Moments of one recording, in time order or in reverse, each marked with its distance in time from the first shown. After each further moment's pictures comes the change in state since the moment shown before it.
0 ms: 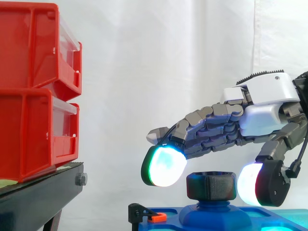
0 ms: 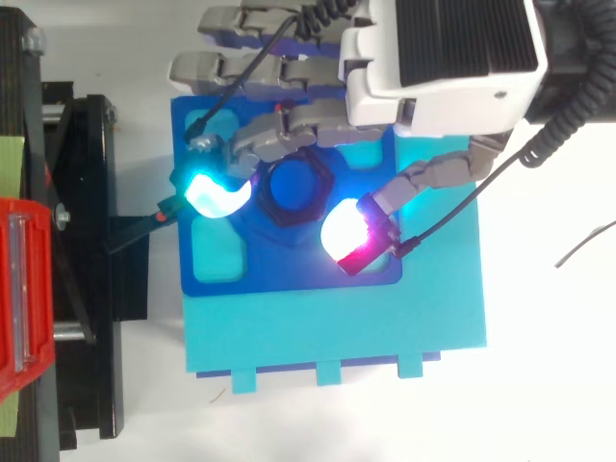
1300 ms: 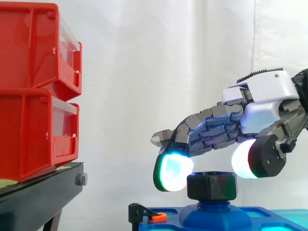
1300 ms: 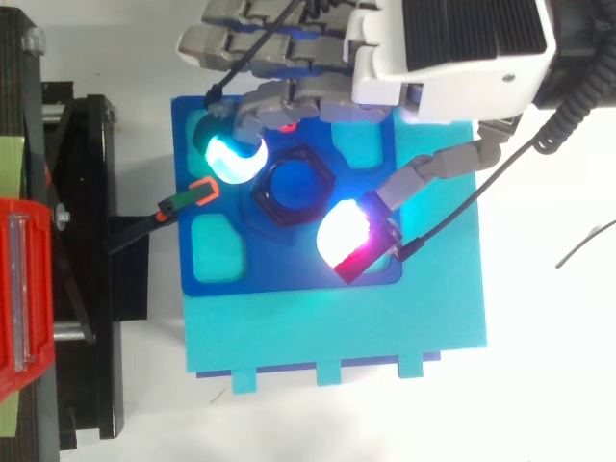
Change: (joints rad) arm -0.015 0.000 0.020 -0.039 -0.028 -0.006
